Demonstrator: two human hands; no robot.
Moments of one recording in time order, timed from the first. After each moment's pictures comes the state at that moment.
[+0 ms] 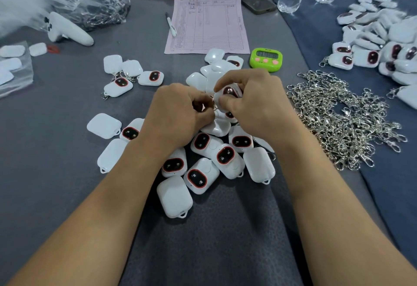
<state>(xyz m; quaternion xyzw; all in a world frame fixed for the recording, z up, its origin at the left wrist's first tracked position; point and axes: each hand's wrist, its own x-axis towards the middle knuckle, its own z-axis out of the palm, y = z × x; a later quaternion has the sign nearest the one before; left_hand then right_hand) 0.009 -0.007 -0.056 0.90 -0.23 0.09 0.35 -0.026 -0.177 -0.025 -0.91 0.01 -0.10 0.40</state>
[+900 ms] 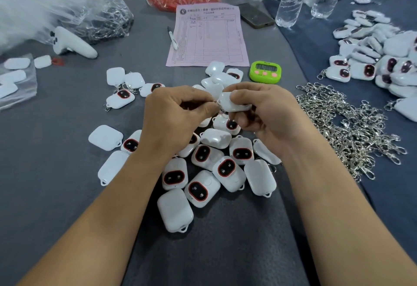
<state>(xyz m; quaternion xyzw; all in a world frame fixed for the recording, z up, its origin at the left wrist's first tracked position) 0.008 -0.010 -0.047 0.80 -0.20 0.13 0.54 -0.022 -0.186 -0.021 -0.64 0.11 0.04 0.76</state>
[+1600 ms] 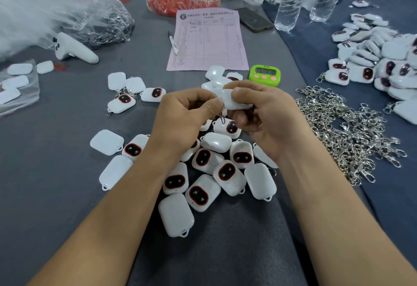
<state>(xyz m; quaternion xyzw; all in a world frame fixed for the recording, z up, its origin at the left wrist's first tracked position) -0.002 -0.021 -0.031 0.77 -0.15 0.02 0.62 -0.022 -0.182 -0.020 -0.58 0.09 0.02 0.81</state>
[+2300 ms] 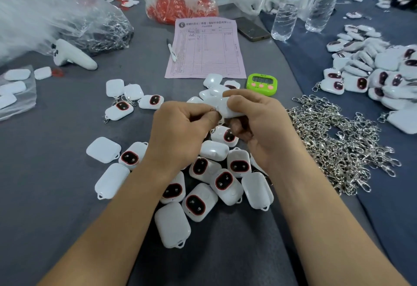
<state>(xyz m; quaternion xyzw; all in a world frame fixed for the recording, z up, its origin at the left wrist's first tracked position) -0.006 -0.023 -0.032 0.83 -0.15 0.07 0.53 -0.023 -0.174 -0.022 -0.58 0.12 -0.03 0.80</state>
